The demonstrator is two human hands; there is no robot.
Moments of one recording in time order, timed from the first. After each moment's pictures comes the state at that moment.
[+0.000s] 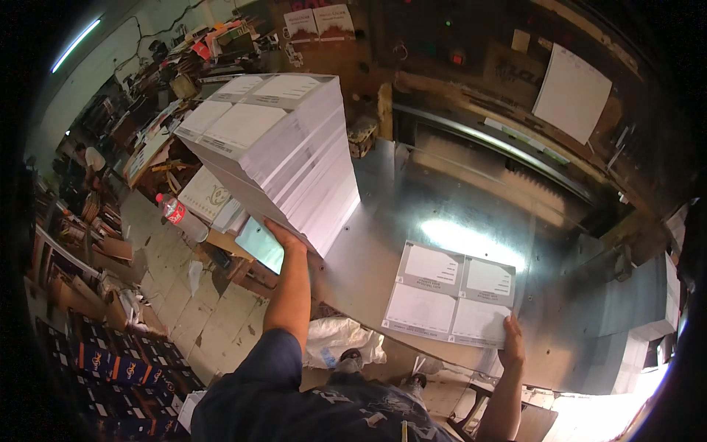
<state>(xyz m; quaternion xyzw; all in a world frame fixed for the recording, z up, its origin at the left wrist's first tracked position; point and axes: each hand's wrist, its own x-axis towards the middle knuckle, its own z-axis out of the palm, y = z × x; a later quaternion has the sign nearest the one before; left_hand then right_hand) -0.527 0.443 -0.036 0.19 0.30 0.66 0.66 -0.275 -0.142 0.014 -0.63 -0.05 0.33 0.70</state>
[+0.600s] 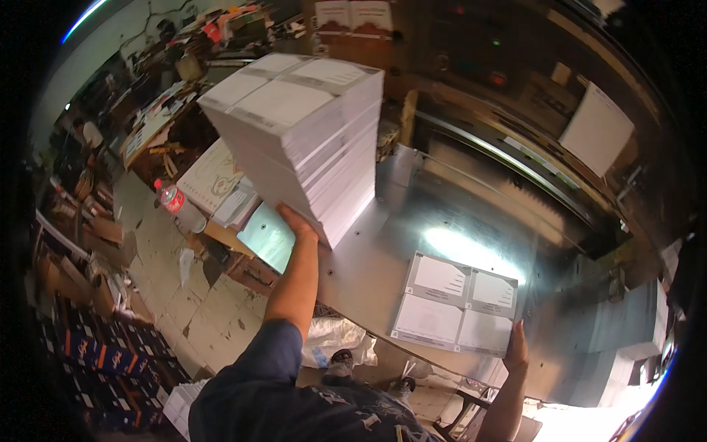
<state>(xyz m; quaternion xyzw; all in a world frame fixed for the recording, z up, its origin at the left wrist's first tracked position) -0.505 0.478 -0.042 0.19 0.28 0.64 0.69 -0.263 -0.129 0.031 -0.60 -0.10 0.43 0.67</state>
